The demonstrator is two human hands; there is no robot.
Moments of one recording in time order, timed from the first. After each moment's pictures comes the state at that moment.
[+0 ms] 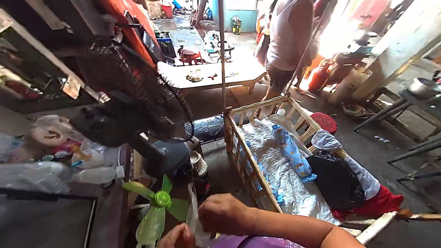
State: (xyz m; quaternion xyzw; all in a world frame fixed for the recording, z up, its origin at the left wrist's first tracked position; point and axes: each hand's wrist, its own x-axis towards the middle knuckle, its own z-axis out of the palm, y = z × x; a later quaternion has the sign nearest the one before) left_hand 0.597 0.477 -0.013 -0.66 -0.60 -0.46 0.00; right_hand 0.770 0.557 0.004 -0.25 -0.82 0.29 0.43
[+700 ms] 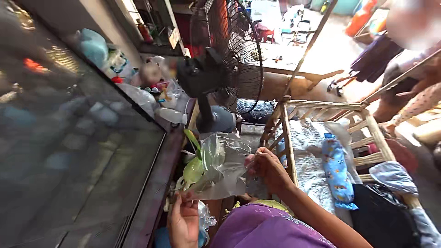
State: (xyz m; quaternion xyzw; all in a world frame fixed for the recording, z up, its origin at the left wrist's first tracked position) left_hand 0.561 0.443 -0.048 0.03 -0.51 -0.78 -0.37; right_hand 0.773 0.599 -0.002 -0.31 -0.37 0.78 0.39
